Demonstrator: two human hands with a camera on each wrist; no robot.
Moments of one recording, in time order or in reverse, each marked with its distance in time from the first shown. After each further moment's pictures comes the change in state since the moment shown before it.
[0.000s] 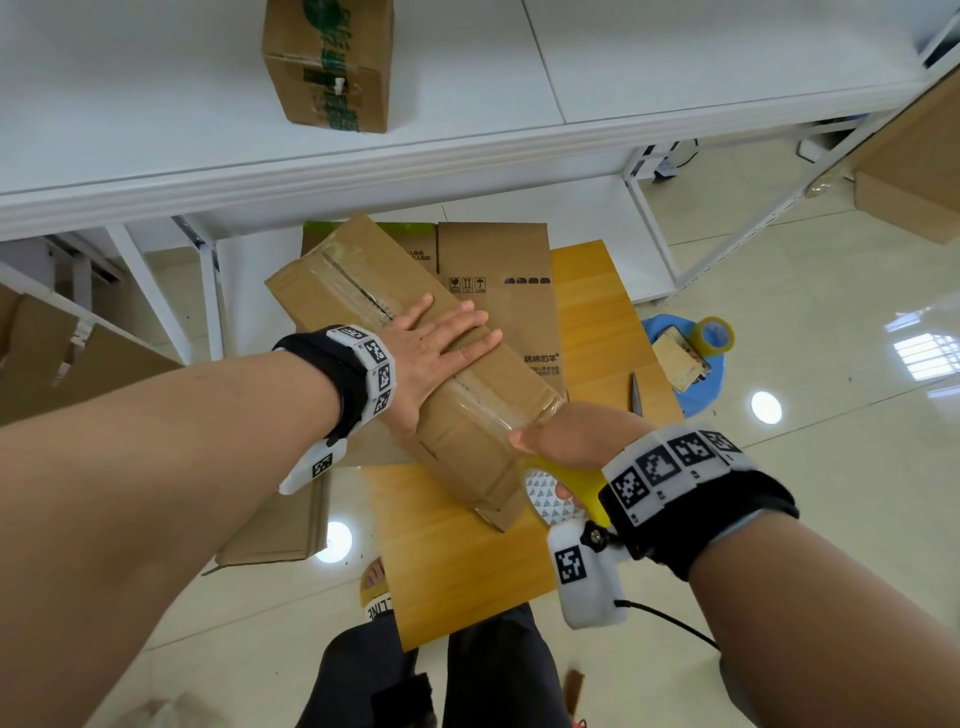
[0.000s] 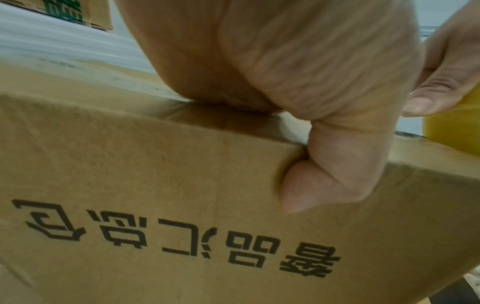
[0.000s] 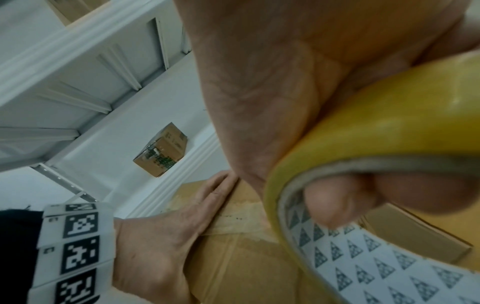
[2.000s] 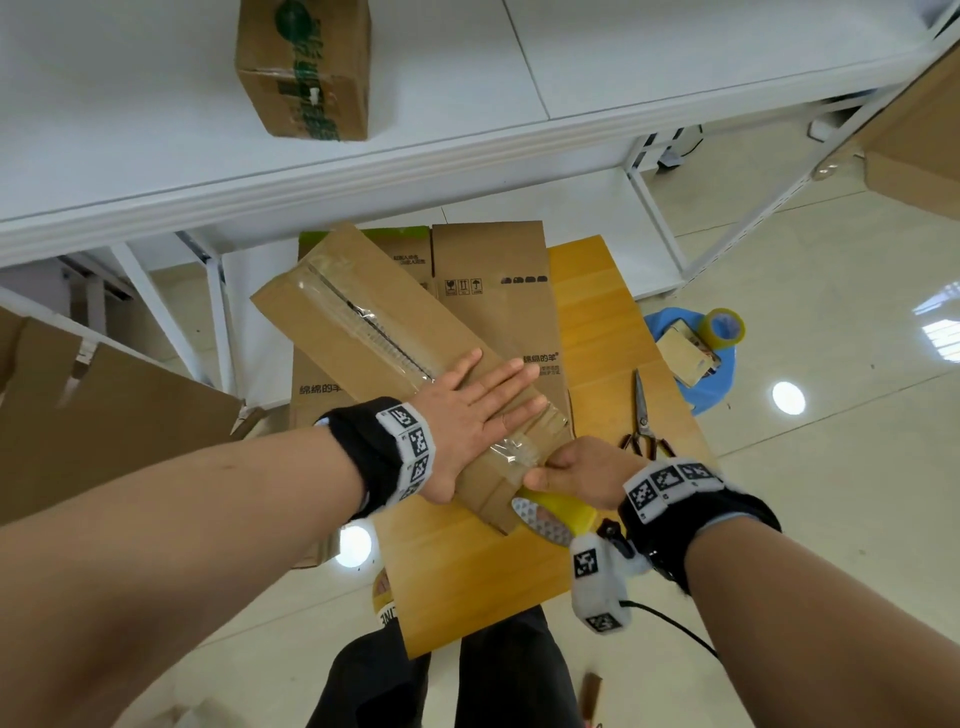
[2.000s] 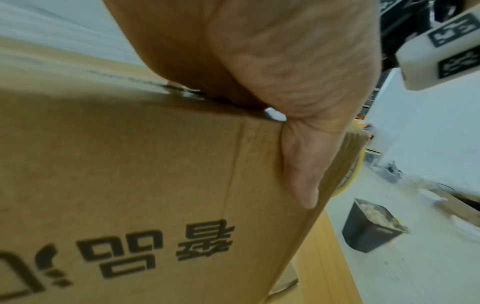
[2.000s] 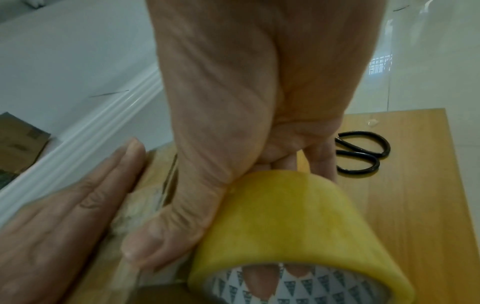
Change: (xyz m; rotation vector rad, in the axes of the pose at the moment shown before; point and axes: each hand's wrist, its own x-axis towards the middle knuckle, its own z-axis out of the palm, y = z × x) left_hand 0.012 0.069 0.016 0.215 0.097 0.144; right_hand 0.042 0.064 0.018 0.017 -0.075 -0.397
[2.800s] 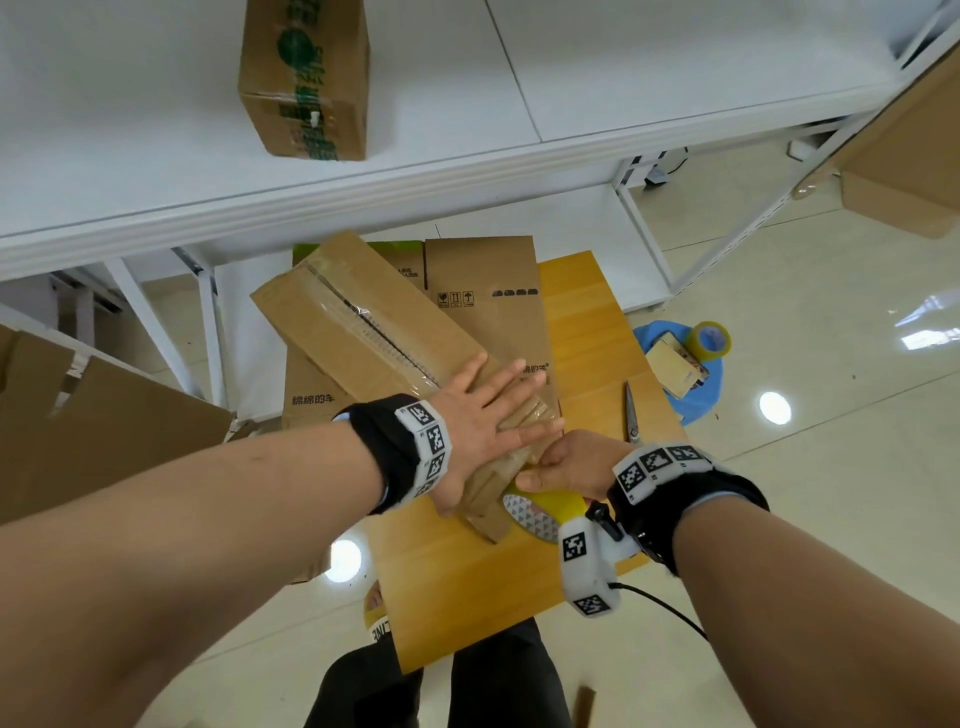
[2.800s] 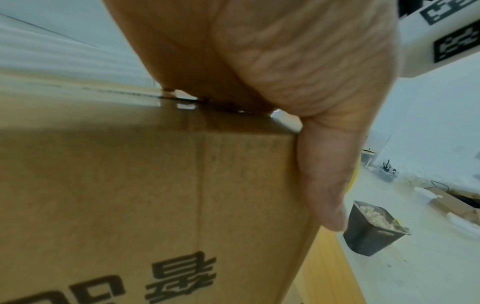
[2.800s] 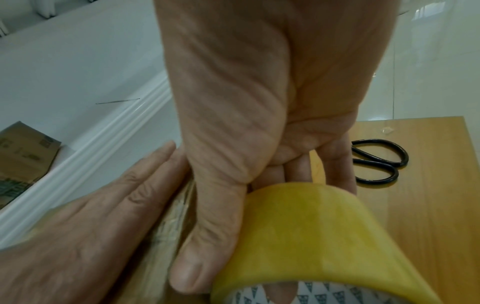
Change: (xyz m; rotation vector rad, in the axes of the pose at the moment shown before) left_hand 0.017 0.000 -0.018 -0.012 -0.060 0.040; right_hand 0.022 0.003 -0.014 -0.114 -0.026 0.052
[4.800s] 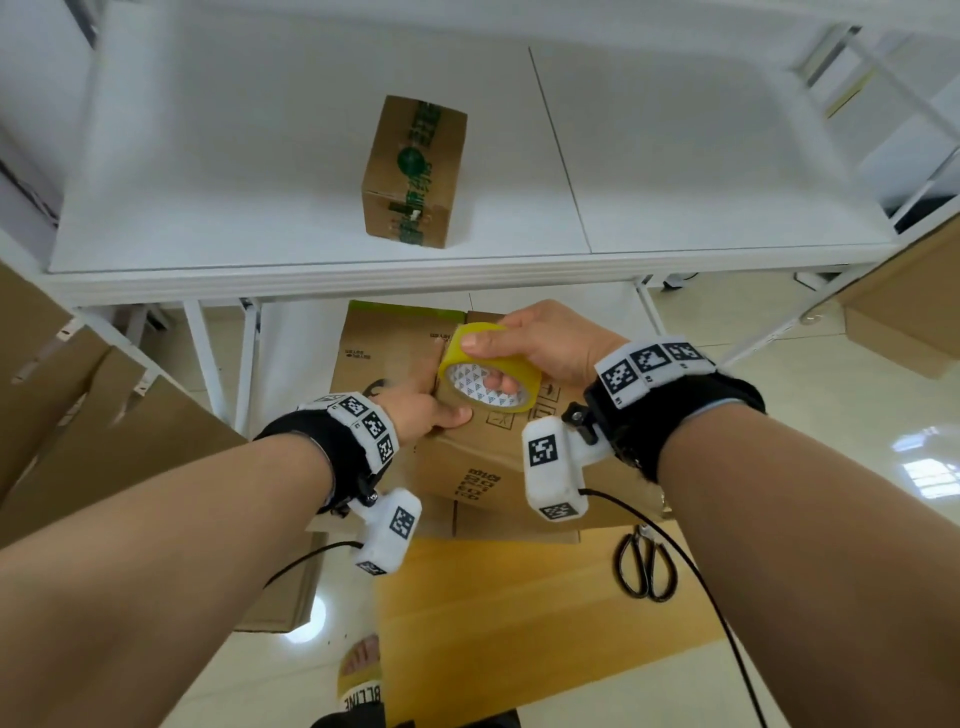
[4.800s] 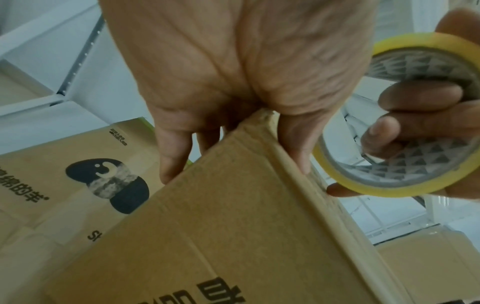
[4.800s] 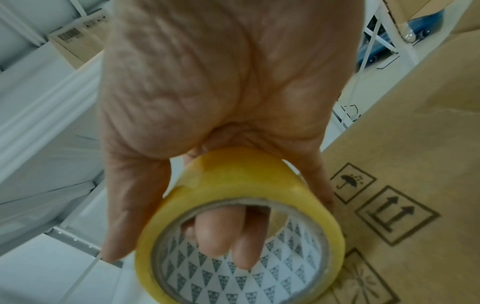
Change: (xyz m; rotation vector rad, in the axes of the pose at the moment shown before) left_hand -0.058 -0.100 0.038 -1.726 0.446 -0.657; right_hand -0.039 -0.176 -0.116 0.390 0.286 -0.351
